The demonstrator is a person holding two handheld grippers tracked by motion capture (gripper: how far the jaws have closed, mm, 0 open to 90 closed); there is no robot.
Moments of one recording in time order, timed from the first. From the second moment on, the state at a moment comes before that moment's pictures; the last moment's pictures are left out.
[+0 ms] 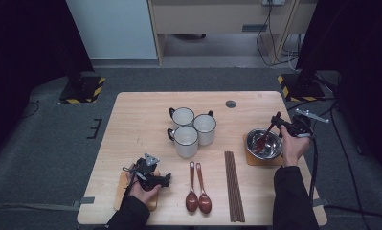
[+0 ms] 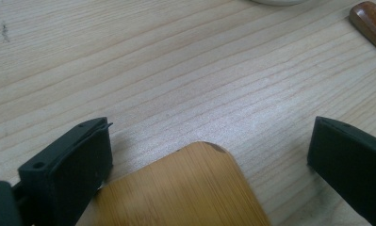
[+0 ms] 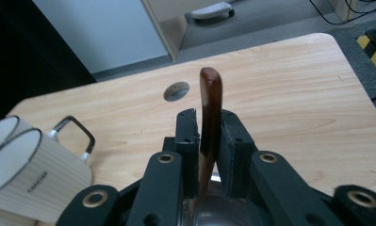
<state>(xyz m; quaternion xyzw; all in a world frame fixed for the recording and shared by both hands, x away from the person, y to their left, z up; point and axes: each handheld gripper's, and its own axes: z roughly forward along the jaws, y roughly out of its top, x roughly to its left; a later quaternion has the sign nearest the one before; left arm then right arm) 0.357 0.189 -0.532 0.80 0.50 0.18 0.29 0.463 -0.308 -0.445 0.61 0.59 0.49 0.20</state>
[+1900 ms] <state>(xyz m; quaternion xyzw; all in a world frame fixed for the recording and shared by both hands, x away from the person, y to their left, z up) 0.357 0.188 -0.532 0.80 0.50 0.18 0.29 0.421 -0.344 -0.484 0.61 0.64 0.42 0.22</state>
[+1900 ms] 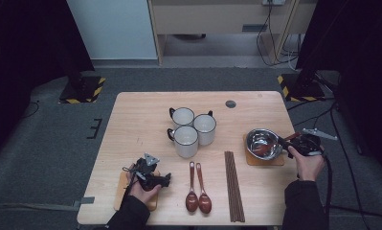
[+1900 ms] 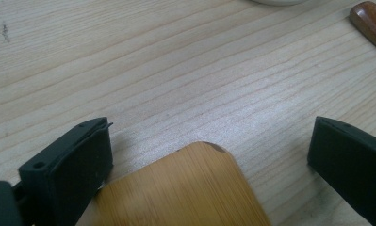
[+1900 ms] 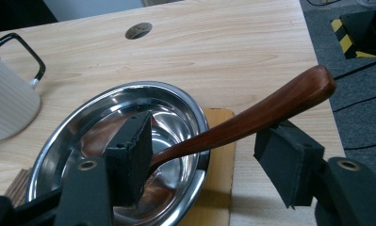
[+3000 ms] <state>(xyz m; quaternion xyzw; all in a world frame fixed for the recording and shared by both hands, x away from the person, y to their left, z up) 0.357 0.189 -0.532 0.80 0.50 0.18 0.29 0.404 -0.350 -0.495 0.60 0.66 0.40 0.21</state>
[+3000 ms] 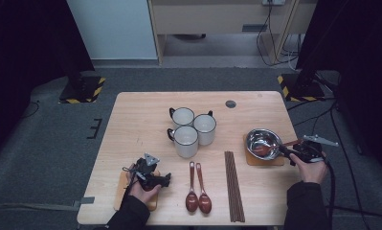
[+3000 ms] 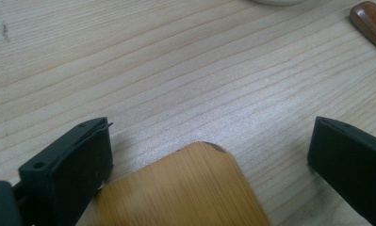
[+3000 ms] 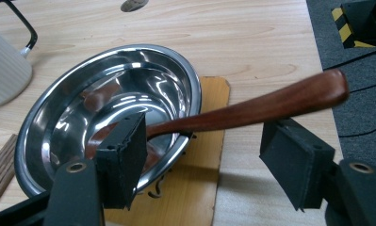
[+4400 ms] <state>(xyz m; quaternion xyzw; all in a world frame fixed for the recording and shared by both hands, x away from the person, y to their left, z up) 0.357 0.188 -0.532 0.80 0.50 0.18 0.29 0.383 -0.330 -0.472 0.55 0.67 0.43 0.23</state>
